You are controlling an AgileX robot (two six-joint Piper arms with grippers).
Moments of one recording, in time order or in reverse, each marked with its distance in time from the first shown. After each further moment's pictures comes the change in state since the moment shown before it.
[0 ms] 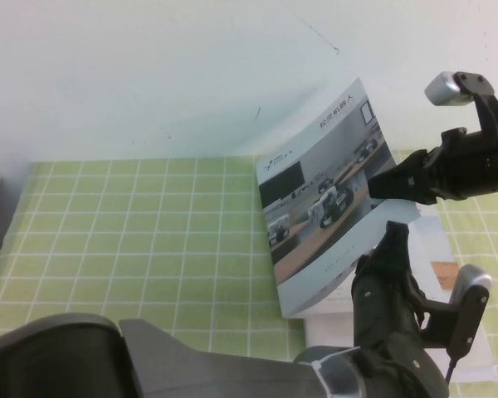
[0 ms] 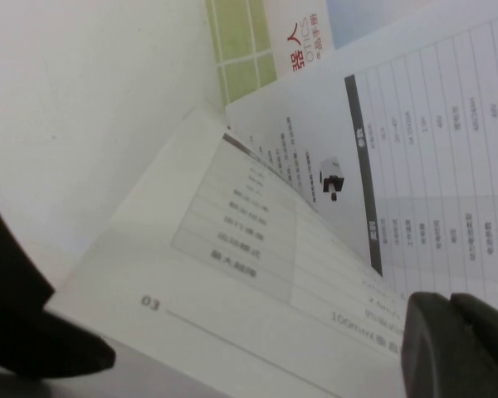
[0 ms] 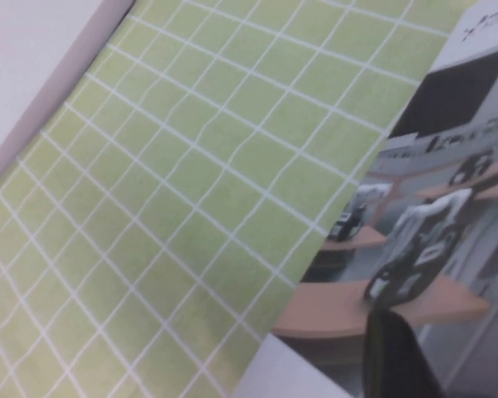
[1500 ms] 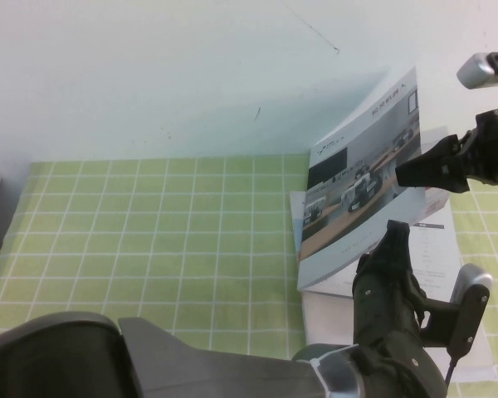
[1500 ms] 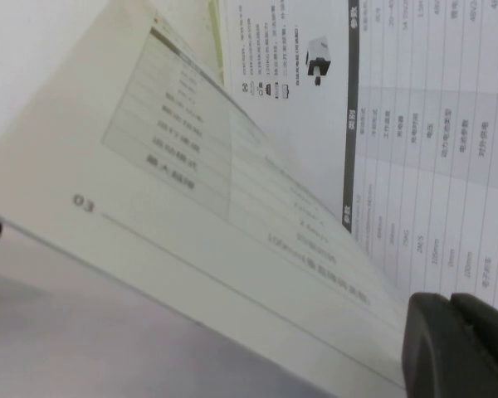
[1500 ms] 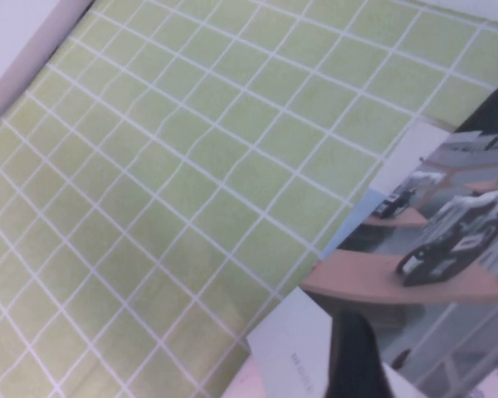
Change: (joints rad) right arm -0.062 -0.064 -0.023 -0.123 0.025 0.050; left arm 0.005 0.000 0.000 0.015 -0.011 -0.007
